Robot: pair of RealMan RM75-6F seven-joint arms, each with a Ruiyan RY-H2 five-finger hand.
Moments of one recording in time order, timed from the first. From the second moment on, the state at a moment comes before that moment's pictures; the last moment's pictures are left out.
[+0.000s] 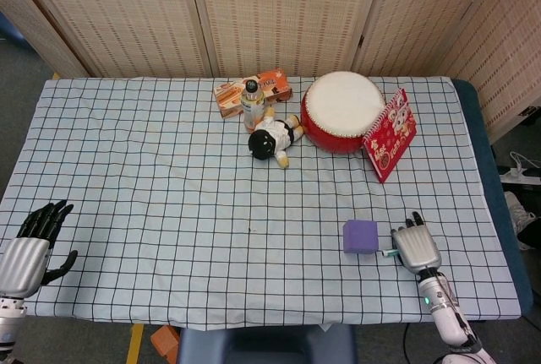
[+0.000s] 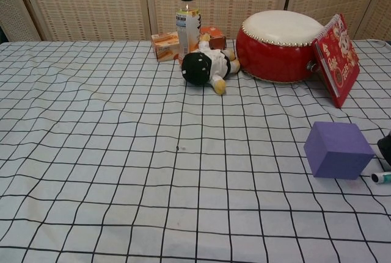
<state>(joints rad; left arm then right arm) -0.15 -1.16 -0.03 -1.47 1.56 1.48 -0.06 0.32 -1.49 0.00 -1.38 -1.23 1.11 -0.66</state>
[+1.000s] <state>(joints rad) -0.14 -1.17 -0.03 -1.47 1.57 1.50 -0.06 0.30 -1.47 -0.02 -1.34 -1.27 1.13 -0.56</state>
